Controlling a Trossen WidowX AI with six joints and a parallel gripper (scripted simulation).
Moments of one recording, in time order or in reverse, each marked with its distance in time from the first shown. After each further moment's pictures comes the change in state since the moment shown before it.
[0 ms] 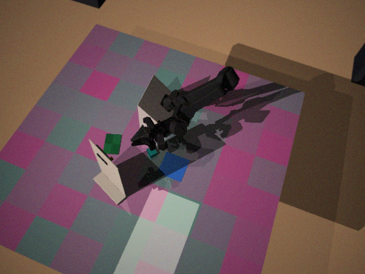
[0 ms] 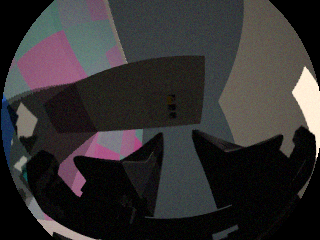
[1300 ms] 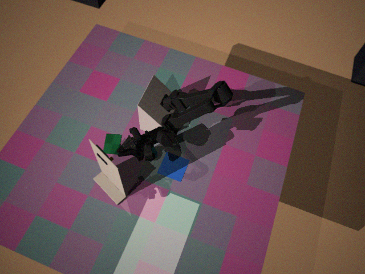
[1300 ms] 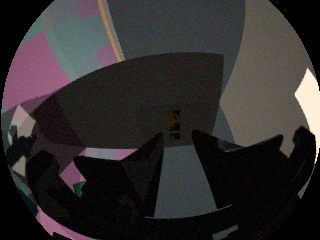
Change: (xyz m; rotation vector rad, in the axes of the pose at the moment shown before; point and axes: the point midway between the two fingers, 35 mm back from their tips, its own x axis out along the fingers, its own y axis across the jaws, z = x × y) arm 0.068 -0.001 0.019 -0.001 -0.001 -0.006
